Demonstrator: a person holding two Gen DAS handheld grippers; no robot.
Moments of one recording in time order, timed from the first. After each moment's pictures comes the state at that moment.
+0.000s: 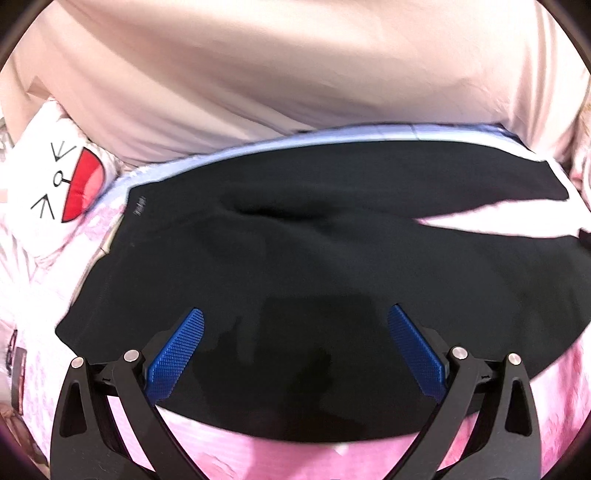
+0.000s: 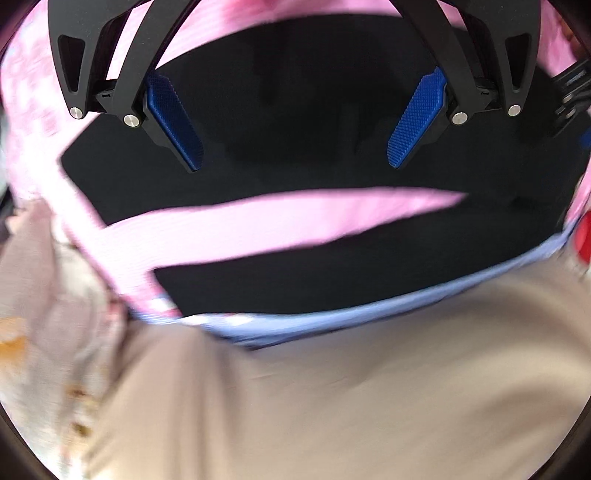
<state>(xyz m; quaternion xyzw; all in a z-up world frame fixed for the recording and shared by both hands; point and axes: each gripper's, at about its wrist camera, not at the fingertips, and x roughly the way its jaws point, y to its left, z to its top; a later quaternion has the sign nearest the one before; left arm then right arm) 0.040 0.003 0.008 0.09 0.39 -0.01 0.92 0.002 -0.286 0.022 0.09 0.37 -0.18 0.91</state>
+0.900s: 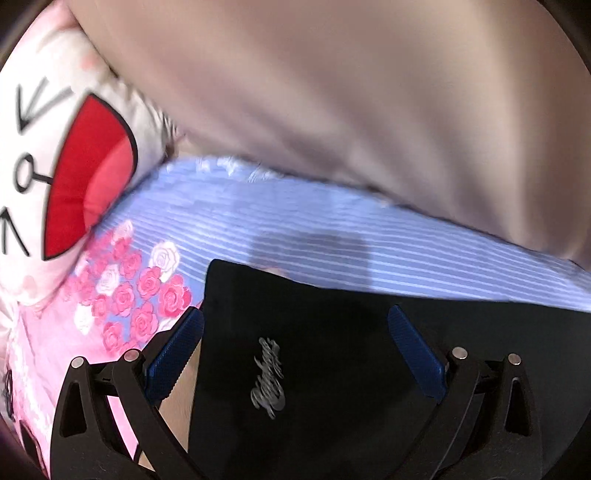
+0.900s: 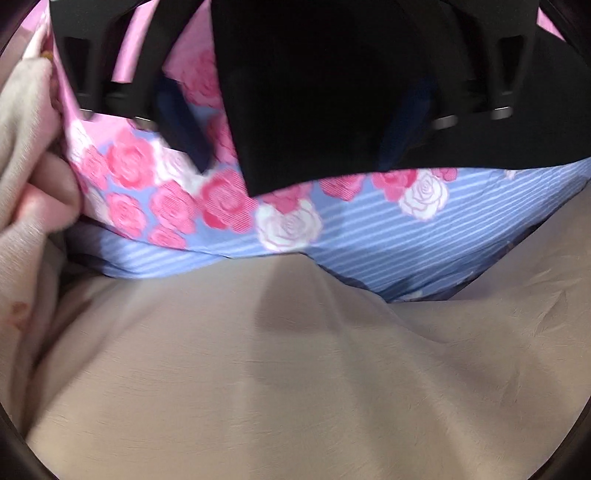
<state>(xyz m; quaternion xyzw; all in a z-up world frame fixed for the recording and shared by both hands) 0.346 0.256 -0.019 -0.02 0.48 0.13 0.87 0.244 -0.529 -0.030 0.13 0.44 -0.16 0.88</state>
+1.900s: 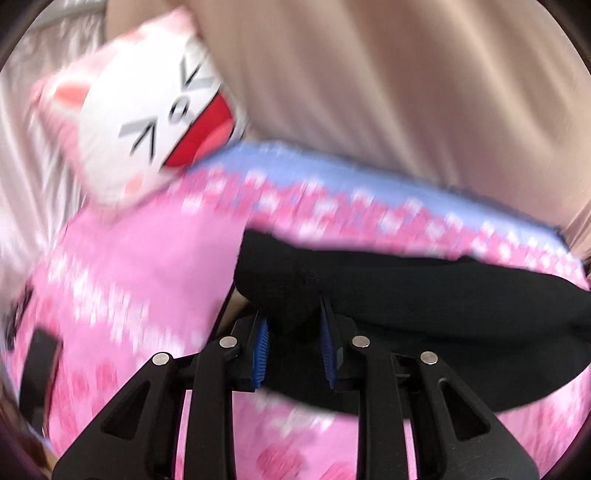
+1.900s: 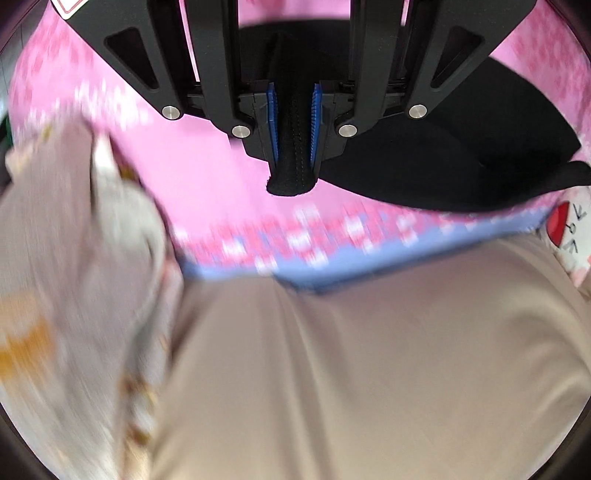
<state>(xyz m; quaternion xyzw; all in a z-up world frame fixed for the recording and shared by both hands) 0.037 0.312 0.038 -0.05 0.41 0.05 0.91 -0.061 -0.456 0.064 0.10 0.32 -0.08 0.94</state>
